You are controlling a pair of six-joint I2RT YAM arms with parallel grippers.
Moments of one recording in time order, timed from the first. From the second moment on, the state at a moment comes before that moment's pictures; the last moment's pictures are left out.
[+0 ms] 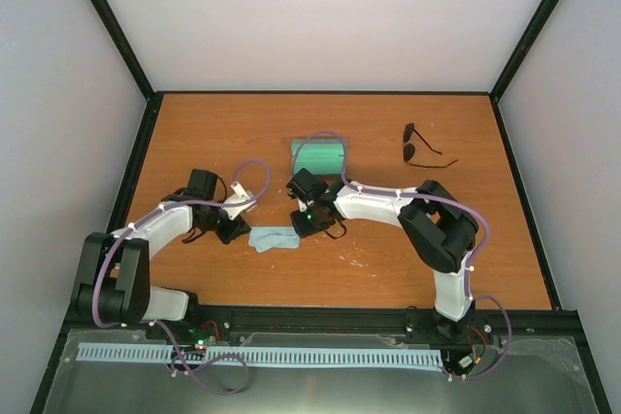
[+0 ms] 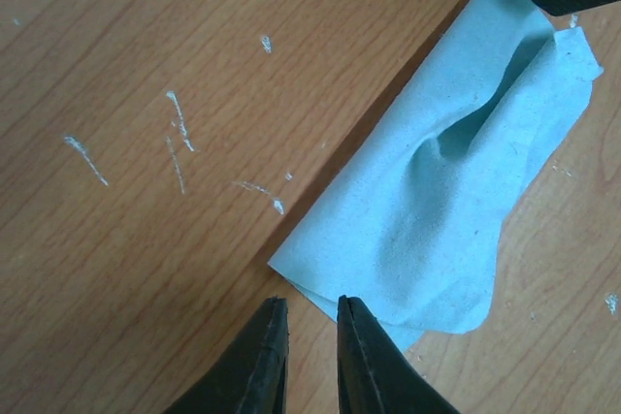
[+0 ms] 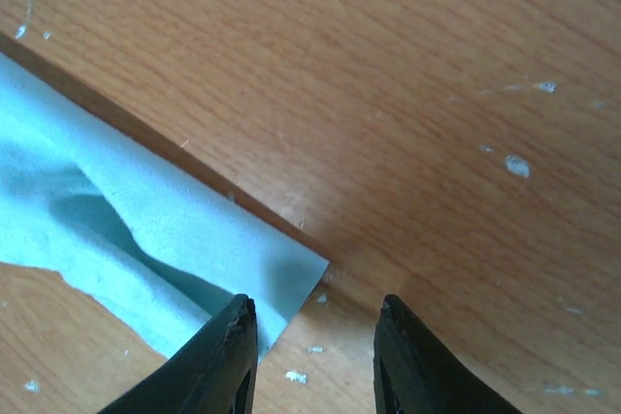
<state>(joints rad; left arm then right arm) -0.15 1.35 0.62 -0.50 0.47 0.62 0.90 1.93 1.24 -0.51 -0.14 0.42</state>
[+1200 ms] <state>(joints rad) -0.14 1.41 0.62 -0.47 0.48 0.65 0.87 1.98 1.30 -0.51 -0.17 0.48</state>
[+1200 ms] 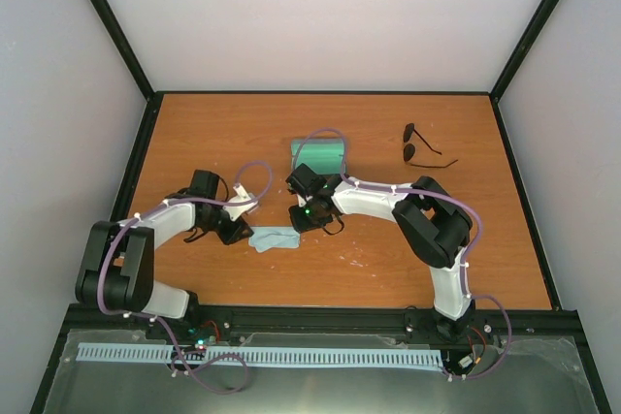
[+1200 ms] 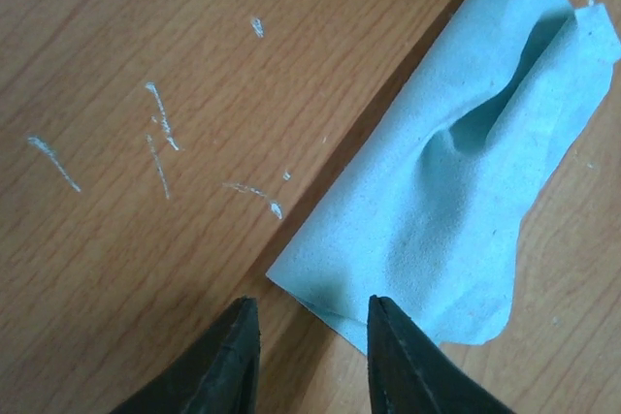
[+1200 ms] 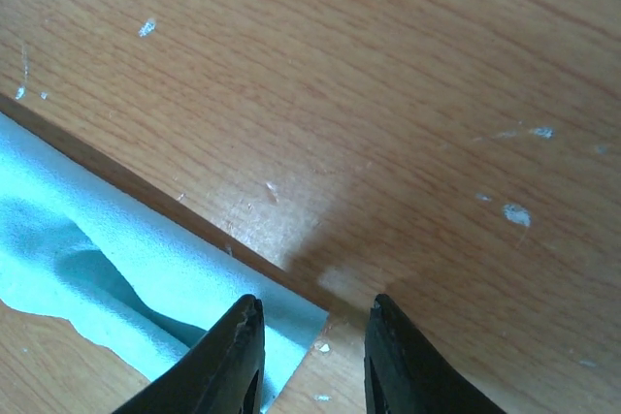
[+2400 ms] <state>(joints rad) -0.16 1.50 0.74 -0.50 0.57 0.67 0.84 1.91 1.23 -0.51 -0.10 0.50</state>
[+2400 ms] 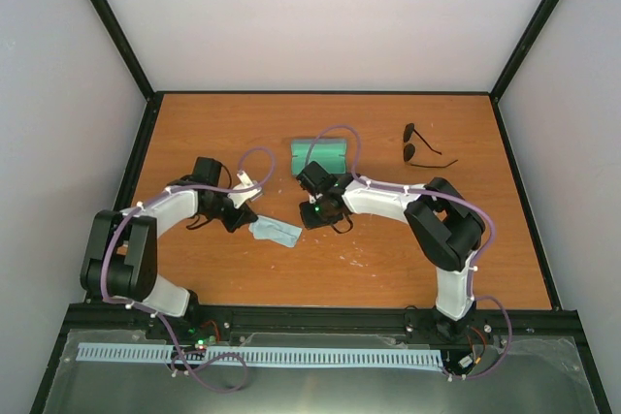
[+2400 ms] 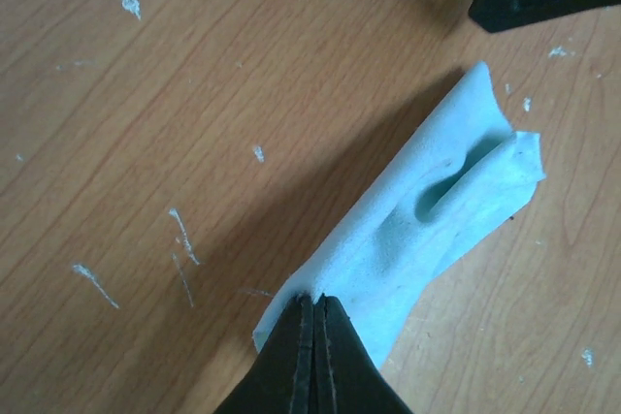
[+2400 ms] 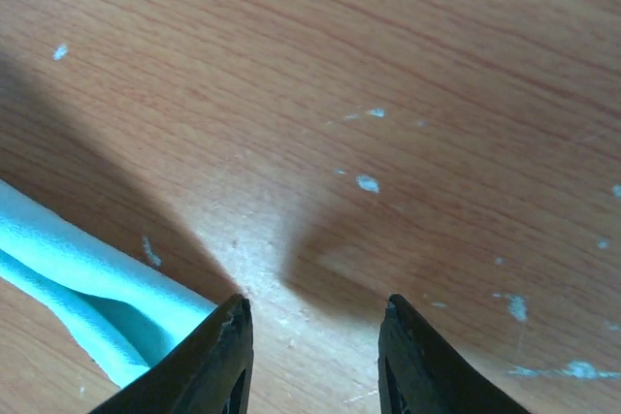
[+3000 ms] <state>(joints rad) -0.16 1.48 0.70 -0.50 0.59 0.66 0.88 1.97 1.28 -0.49 -0.19 0.51</state>
